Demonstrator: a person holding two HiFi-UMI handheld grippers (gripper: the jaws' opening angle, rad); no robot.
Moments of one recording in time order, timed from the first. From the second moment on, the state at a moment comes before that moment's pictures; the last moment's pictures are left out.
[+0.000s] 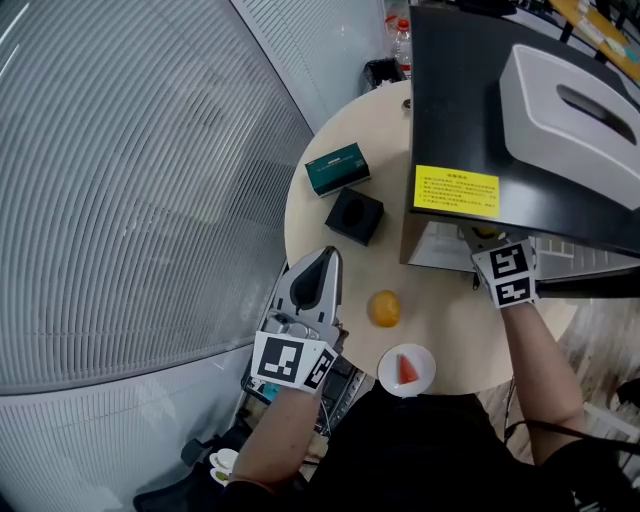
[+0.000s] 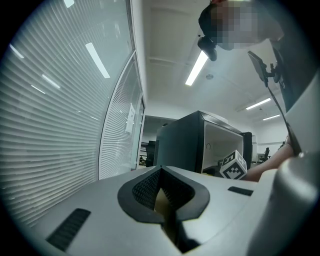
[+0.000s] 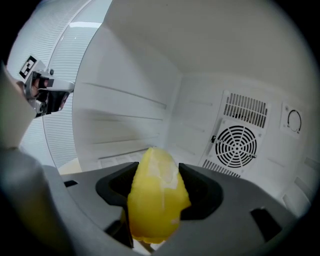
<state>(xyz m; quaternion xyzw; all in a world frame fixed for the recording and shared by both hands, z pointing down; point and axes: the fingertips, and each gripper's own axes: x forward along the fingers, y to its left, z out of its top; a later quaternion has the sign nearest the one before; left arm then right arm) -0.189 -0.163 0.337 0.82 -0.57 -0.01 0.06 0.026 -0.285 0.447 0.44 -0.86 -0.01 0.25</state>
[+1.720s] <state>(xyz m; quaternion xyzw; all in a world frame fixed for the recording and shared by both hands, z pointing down) -0.197 -0.093 0.288 0.80 -0.60 -0.01 0.00 0.037 -0.236 0.406 0.46 -0.86 -0.03 0.22</state>
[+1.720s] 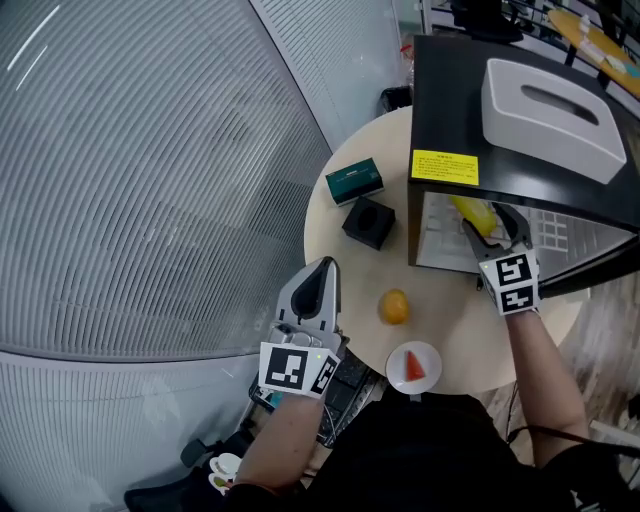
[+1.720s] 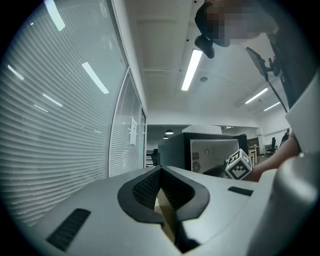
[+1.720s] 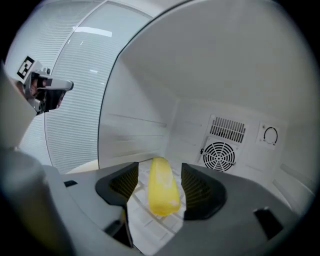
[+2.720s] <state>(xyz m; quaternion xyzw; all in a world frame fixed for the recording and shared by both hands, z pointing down) -0.200 -0.015 0.303 0.80 -0.60 -0.01 0.01 -0.034 -0.091 0.421 0.36 -0.92 0.01 0.14</state>
